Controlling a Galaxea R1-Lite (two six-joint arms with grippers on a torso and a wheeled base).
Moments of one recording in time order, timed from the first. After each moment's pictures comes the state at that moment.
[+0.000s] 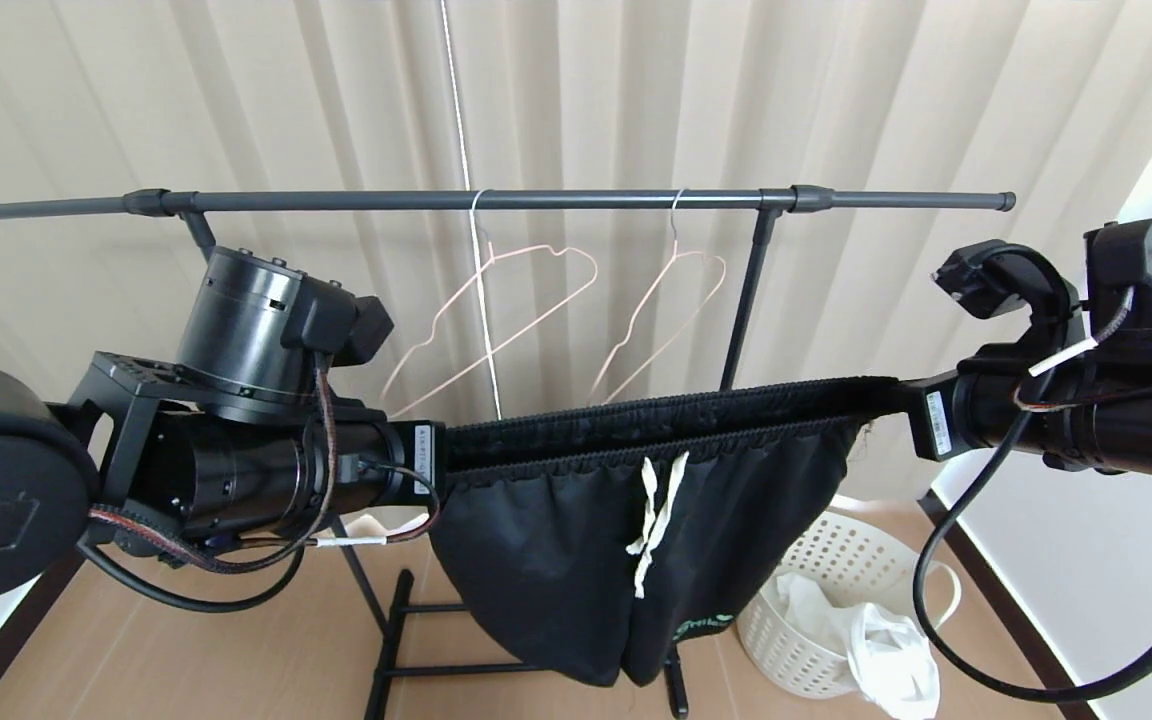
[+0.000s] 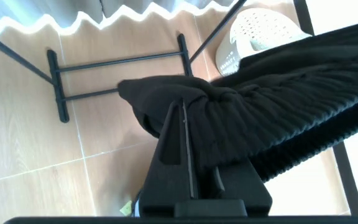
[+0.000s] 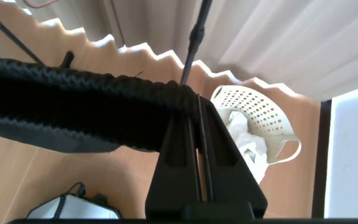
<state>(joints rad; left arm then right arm) -0.56 1.60 -1.01 0.07 0.17 -0.35 0.28 1.54 -0.97 -0.06 -0.09 -0.05</state>
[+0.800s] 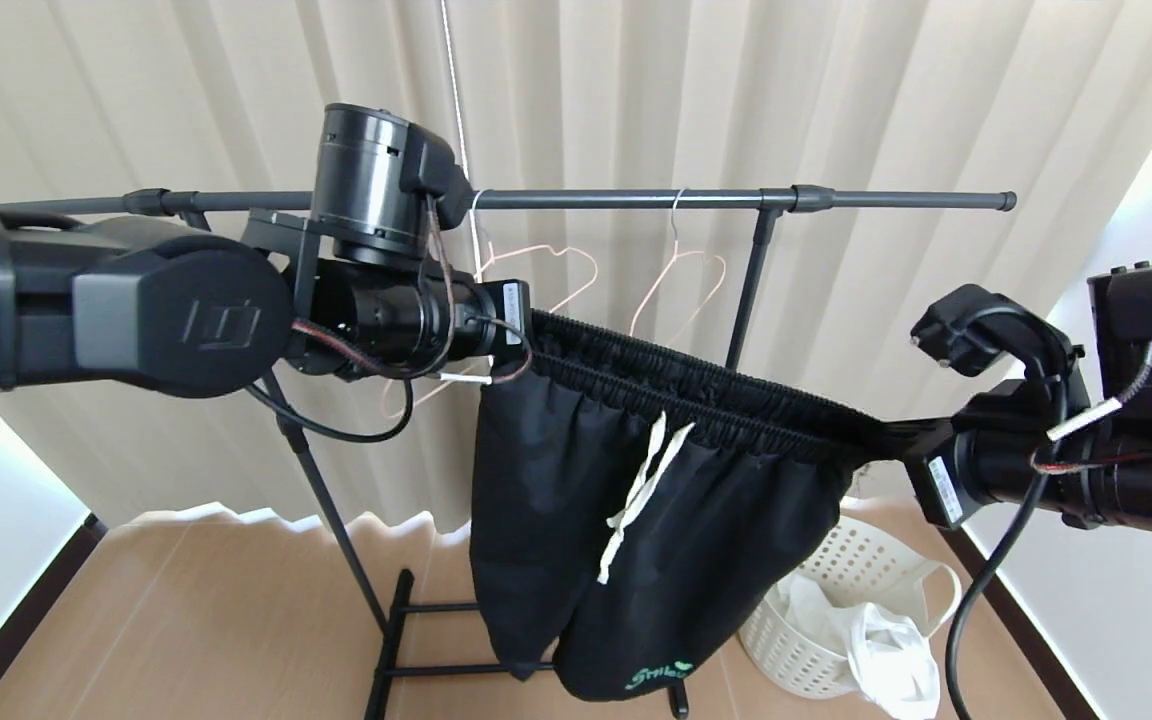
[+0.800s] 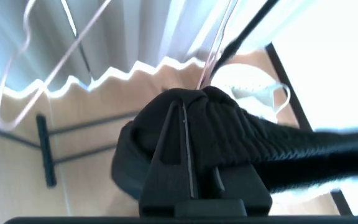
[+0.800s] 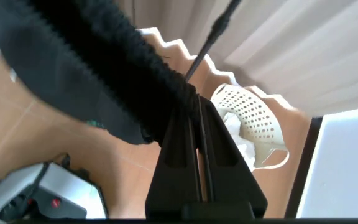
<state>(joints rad) -0.56 1.87 -1.50 0.07 0.16 -0.27 0.40 1.47 -0.85 -0.05 -0.09 -0.19</state>
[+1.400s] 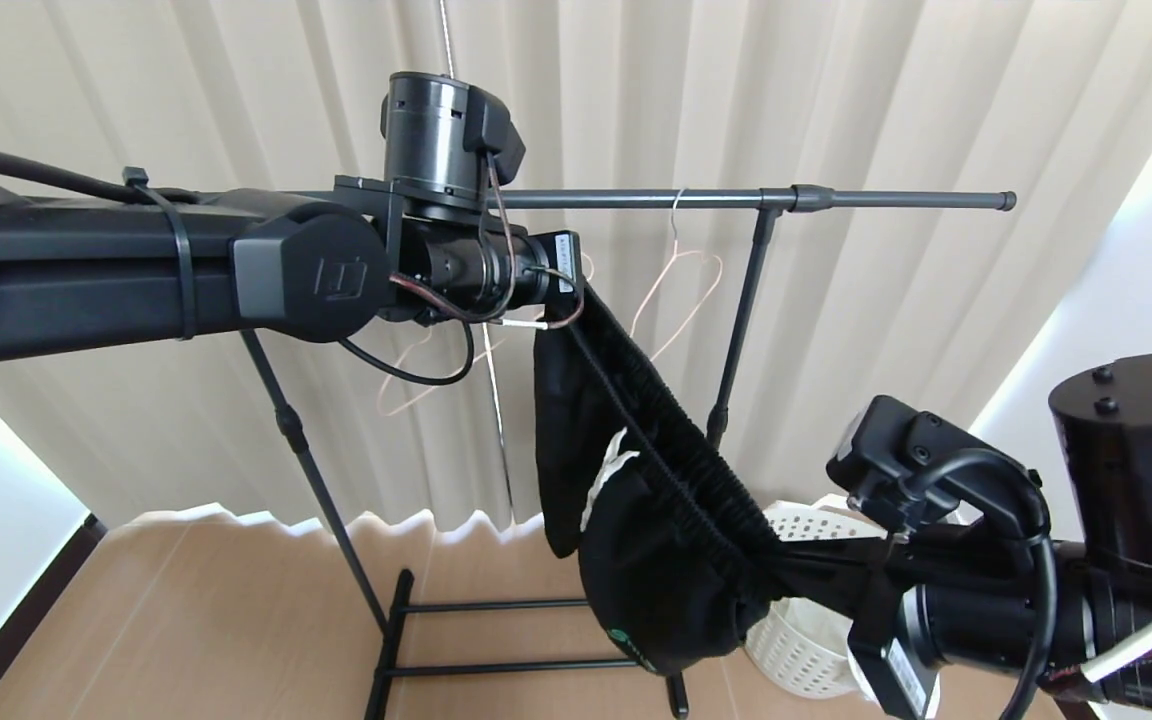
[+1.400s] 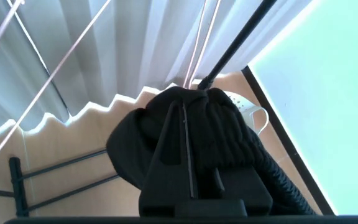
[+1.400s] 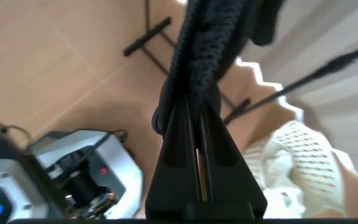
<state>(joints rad) -0.57 2.03 -1.77 0.07 0.10 -0.25 0.82 1.42 -0.76 -0.06 -0.07 -0.10</state>
